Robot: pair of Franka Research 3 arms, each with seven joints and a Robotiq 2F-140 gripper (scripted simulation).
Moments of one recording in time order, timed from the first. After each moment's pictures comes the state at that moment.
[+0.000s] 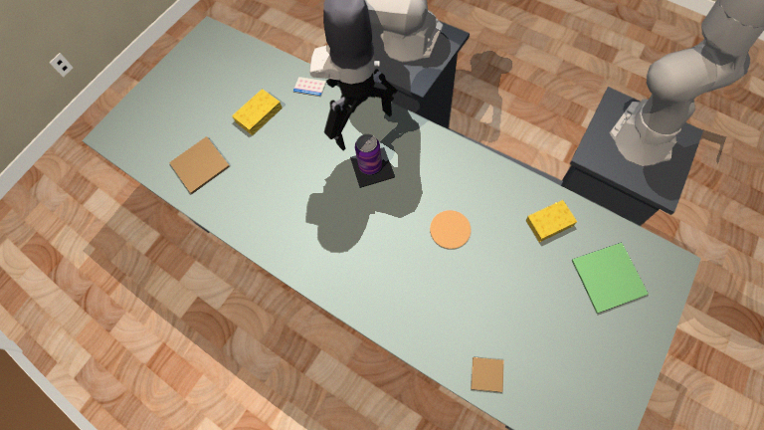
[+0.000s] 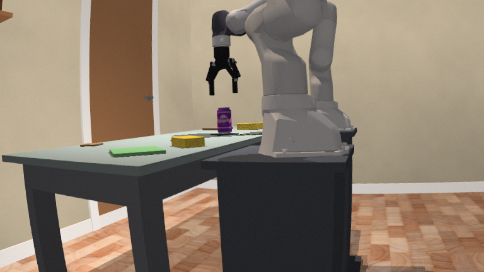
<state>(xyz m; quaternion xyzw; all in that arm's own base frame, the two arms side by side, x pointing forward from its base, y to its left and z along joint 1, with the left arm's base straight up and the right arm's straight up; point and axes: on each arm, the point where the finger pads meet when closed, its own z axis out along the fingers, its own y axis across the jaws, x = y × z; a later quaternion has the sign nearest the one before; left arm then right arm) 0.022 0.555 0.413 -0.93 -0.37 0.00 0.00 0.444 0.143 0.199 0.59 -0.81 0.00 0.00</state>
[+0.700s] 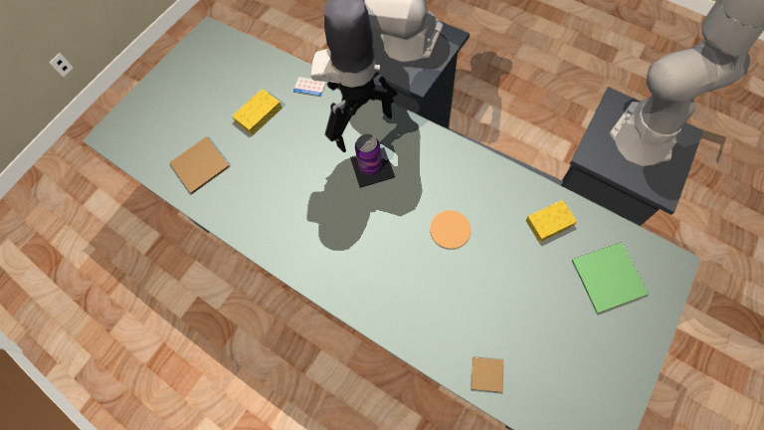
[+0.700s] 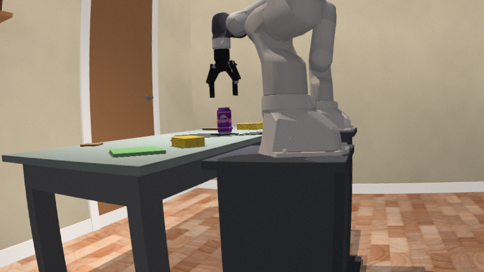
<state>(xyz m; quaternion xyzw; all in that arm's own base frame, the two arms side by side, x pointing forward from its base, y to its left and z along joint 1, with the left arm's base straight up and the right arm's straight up) 0.022 0.555 0.412 -0.93 -0.37 0.00 0.00 0.444 0.142 0.188 0.58 -0.81 0.00 0.00</state>
